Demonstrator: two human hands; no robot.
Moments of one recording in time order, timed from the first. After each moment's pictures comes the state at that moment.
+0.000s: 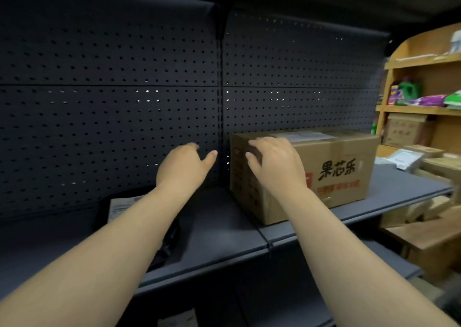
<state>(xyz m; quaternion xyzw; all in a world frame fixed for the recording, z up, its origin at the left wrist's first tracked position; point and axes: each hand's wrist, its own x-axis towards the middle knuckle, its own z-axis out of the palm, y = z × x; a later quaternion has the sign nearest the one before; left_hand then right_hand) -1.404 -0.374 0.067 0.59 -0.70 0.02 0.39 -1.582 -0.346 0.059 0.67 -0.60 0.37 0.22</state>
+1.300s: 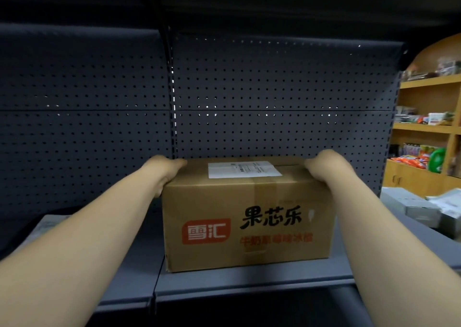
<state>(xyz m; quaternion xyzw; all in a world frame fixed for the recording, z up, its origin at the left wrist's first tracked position) -1.569 -0.422 0.115 0.70 -0.44 -0.30 0.47 -1.872 -0.457 0.120 0.56 -0.77 0.28 -0.12</state>
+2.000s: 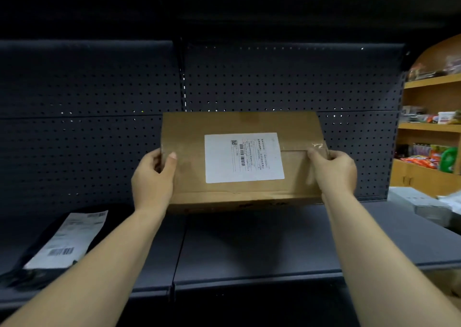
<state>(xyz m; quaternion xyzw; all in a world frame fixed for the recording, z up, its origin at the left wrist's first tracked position) -1.552 -0.382 0.072 0.54 -0.46 -0.03 0.70 -1.851 -0.429 0.090 0.43 -0.61 0.65 -0.15</state>
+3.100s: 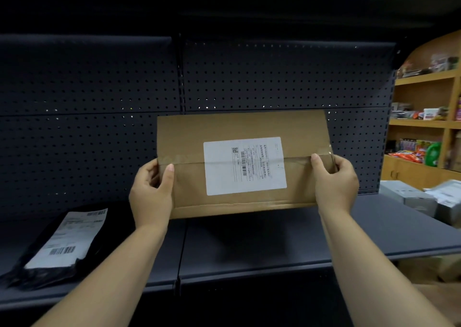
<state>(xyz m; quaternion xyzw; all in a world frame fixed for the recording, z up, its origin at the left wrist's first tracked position) -1.548 -0.369 0.043 0.47 -0.44 -0.06 0.76 -1.840 -0.407 0.055 0.40 -0.55 0.73 -0.08</state>
